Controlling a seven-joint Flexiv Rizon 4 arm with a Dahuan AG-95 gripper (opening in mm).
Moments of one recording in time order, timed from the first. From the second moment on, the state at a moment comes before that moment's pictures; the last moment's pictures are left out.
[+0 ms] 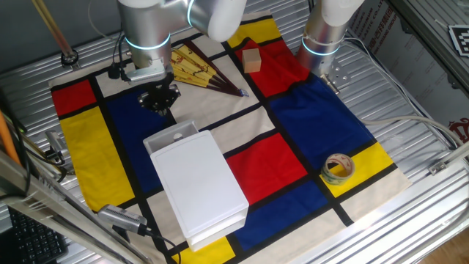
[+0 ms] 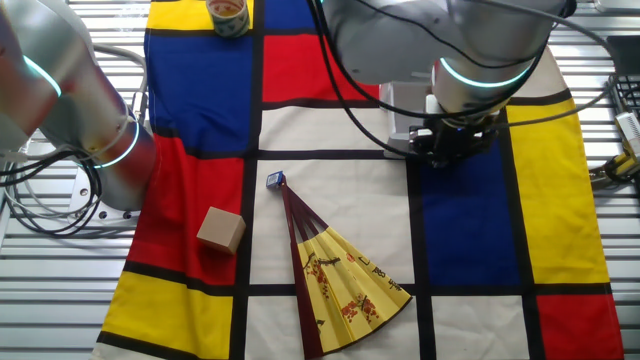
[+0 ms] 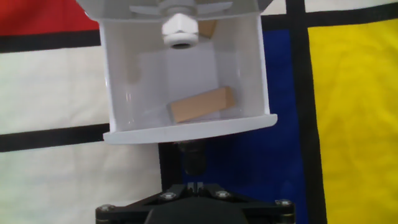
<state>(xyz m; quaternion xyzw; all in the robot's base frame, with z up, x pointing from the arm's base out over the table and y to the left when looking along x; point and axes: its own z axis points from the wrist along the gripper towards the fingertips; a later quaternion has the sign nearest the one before) 0.567 -0.020 0.098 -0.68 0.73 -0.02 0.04</state>
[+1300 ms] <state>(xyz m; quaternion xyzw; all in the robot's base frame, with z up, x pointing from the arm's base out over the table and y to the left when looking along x) 0.566 -0.010 0.097 -0.71 0.71 -0.03 0.04</state>
